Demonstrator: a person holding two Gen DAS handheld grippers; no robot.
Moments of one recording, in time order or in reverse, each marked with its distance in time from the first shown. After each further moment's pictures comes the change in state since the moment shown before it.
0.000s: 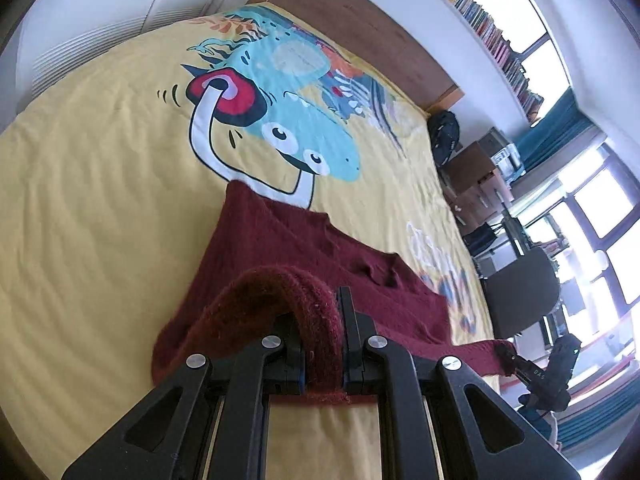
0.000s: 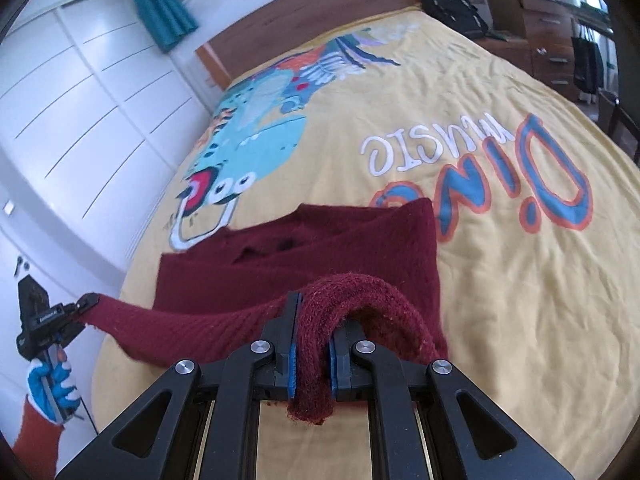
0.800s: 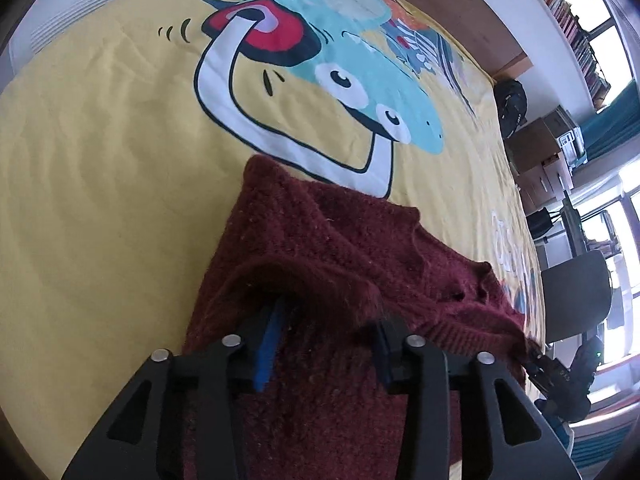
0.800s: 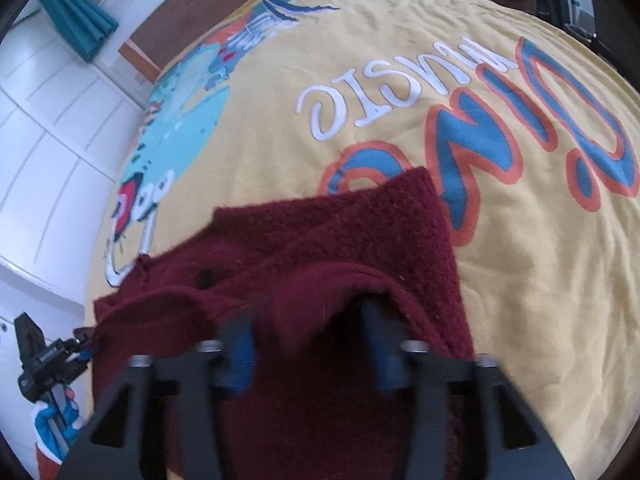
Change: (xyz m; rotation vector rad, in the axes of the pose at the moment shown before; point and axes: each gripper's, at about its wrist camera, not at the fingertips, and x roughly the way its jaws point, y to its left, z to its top) left arm 0.126 0.052 0.029 -0.076 0.167 0.169; right arm 0.132 -0.042 0.034 0.194 0.104 -0.102
